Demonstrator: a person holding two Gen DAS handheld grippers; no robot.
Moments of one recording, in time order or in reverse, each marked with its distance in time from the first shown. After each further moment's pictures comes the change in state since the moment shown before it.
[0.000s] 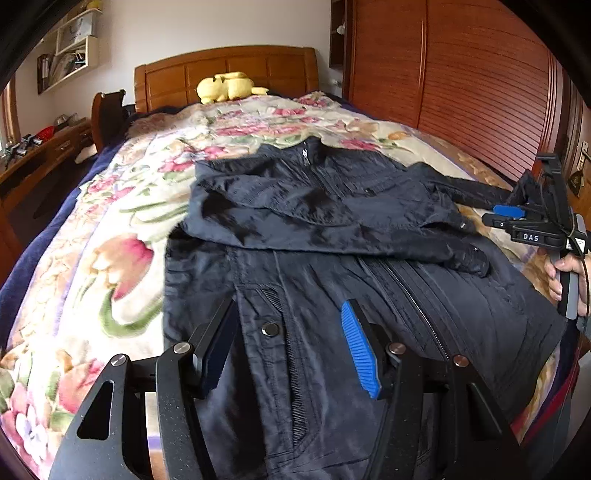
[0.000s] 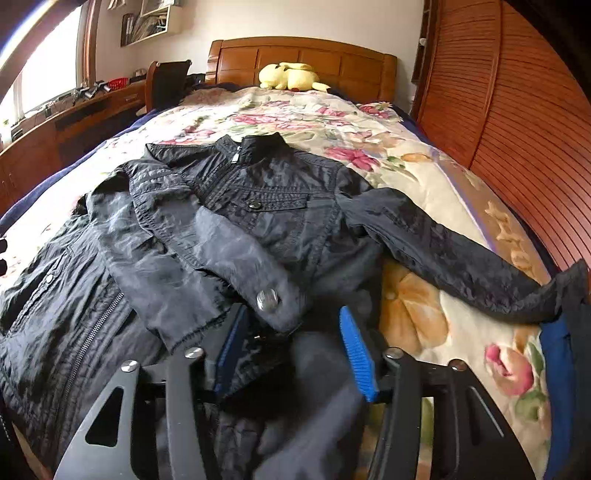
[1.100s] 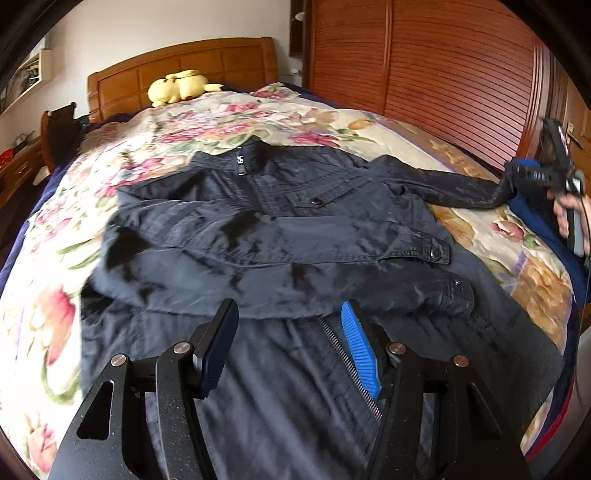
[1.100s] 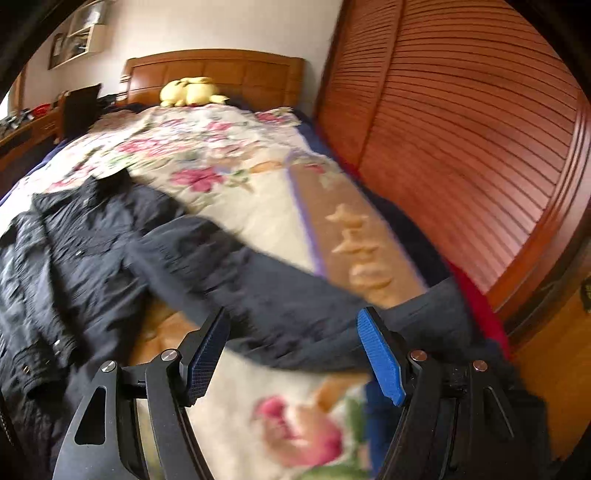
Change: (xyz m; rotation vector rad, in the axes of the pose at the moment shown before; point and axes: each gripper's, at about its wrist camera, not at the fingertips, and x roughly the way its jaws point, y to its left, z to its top) left arm 0.074 -0.077 0.061 0.081 0.034 -0.101; right arm -0.010 -0.212 0.043 0.105 -0.012 -0.283
